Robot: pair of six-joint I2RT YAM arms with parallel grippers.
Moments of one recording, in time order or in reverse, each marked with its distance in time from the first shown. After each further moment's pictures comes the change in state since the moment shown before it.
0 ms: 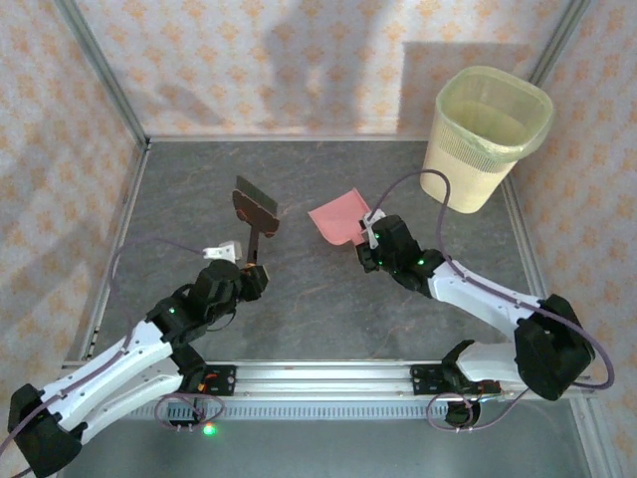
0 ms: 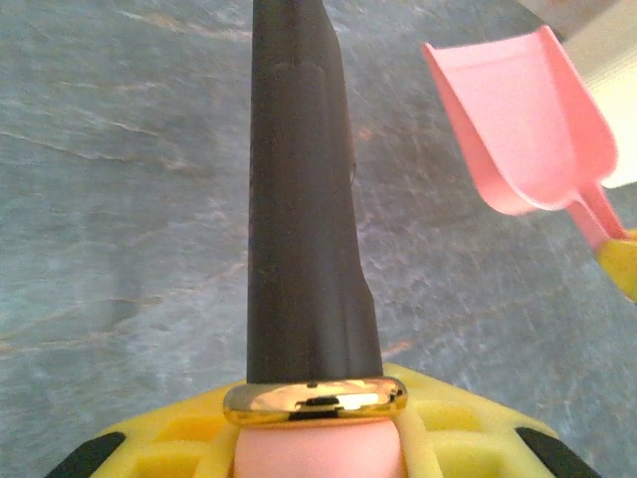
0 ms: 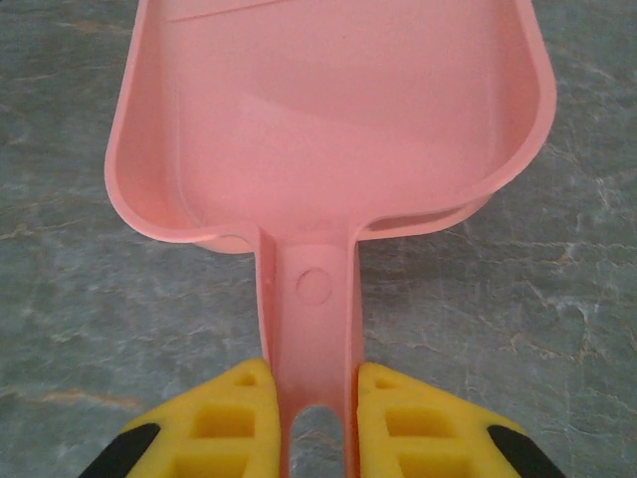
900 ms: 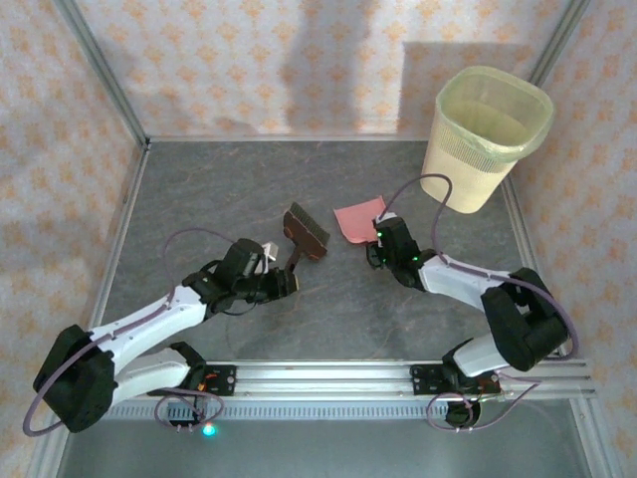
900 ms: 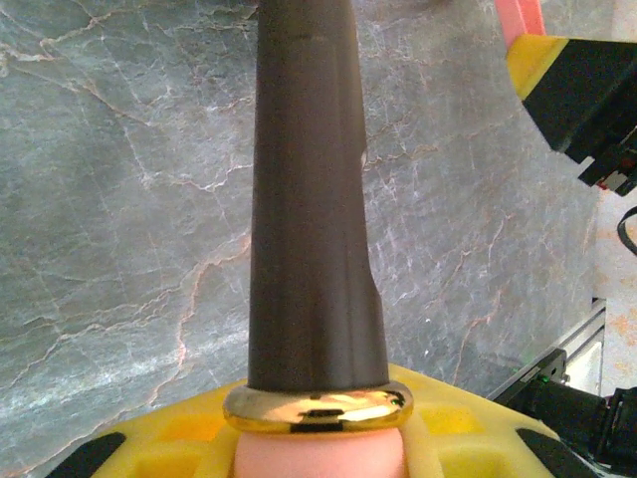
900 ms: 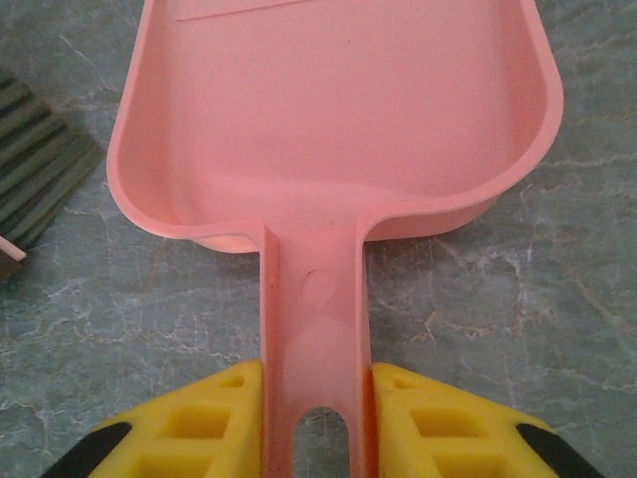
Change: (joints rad) left arm 0.088 0.402 0.086 0.119 0.508 -0.029; right arm -0.092 0.182 -0.061 0.158 0.055 0.094
